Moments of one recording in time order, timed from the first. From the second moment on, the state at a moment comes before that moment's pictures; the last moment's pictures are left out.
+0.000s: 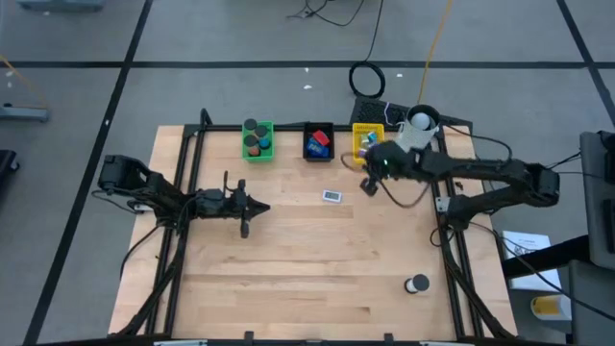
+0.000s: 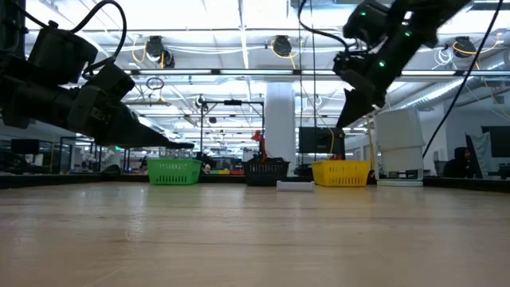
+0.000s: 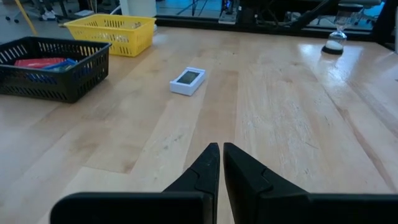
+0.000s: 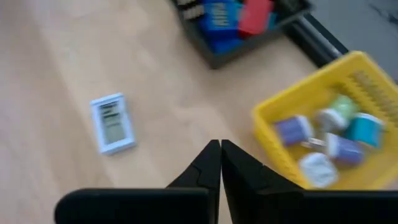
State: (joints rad) left arm 0.01 1.49 0.02 1.23 -0.10 -0.07; right arm -0.36 1.21 0.78 -0.39 0.18 0.14
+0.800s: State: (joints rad) left arm -0.01 1.49 0.11 1.16 -0.09 0.00; right arm 0.19 1.11 0.68 -0.61 0.35 0.56
